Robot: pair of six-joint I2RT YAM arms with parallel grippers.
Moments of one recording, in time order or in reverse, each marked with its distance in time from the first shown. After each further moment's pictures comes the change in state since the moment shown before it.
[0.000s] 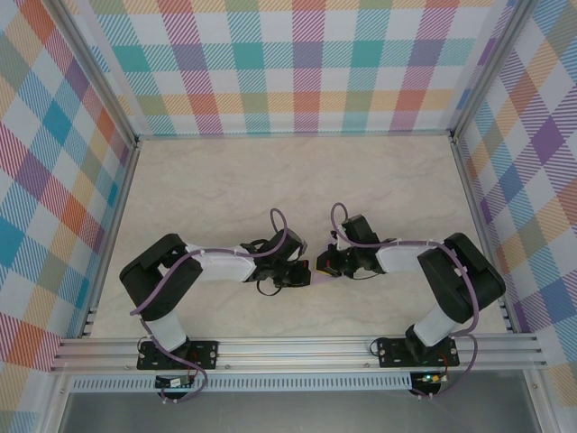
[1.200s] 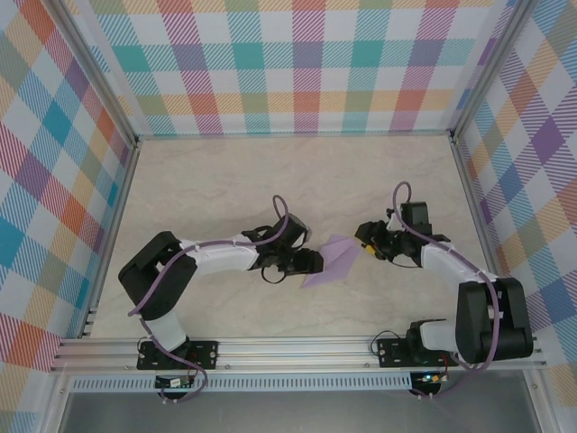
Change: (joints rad) left arm 0.033 -0.010 0.159 -0.135 0.005 0.026; right arm -0.419 -0.327 -0.031 -0.227 -0.031 -0.028
